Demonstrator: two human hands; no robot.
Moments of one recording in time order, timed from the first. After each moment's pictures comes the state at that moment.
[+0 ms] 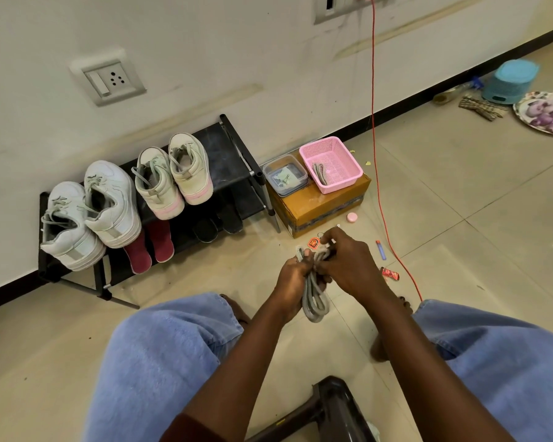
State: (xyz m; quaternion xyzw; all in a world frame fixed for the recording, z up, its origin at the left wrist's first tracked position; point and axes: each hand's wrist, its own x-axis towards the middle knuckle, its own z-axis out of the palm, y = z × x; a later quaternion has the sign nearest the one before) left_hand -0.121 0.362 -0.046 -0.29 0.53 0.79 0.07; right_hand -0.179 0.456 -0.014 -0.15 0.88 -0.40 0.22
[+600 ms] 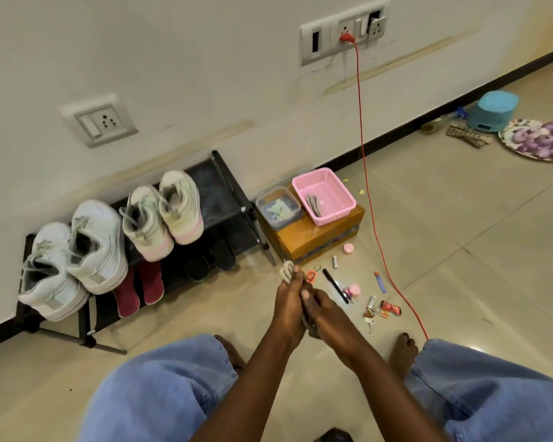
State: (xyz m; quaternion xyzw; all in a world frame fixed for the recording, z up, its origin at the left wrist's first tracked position) left_hand -0.163 0.361 -0.076 -0.34 0.48 0.81 -0.02; right_hand -0.168 0.452 -0.055 -0.10 0.77 -0.51 0.37
